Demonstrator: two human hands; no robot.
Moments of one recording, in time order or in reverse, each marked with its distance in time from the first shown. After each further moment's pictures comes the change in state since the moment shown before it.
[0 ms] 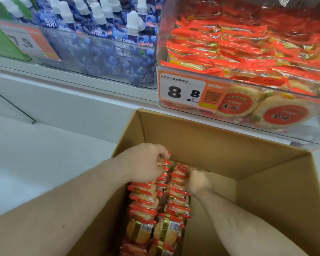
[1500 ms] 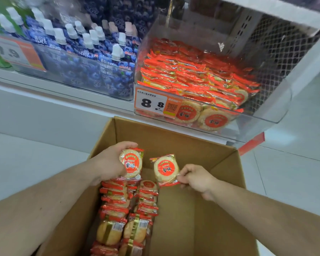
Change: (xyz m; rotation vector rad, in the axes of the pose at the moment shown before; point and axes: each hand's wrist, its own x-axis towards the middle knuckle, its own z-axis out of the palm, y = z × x) left_hand -0.024 -0.017 0.011 -0.673 0.057 -0.022; right_hand -0.136 0.007 -0.140 0.722 -0.058 0.111
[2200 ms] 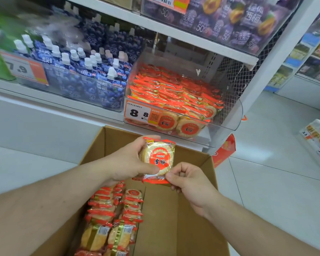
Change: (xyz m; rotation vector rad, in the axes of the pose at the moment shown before) left_hand -0.071 0.076 0.043 -0.272 -0.211 0.389; right_hand -0.129 -0.041 0.000 0.257 0.068 -0.328
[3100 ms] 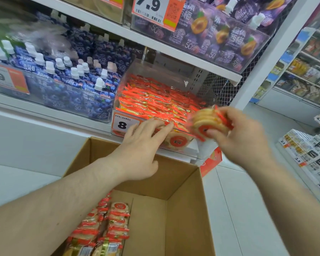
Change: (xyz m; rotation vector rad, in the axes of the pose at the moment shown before) left_hand 0.035 0.043 0.012 1.196 0.236 0.479; right_hand -0.003 -0.132 -0.085 -1.070 0.608 -0.607
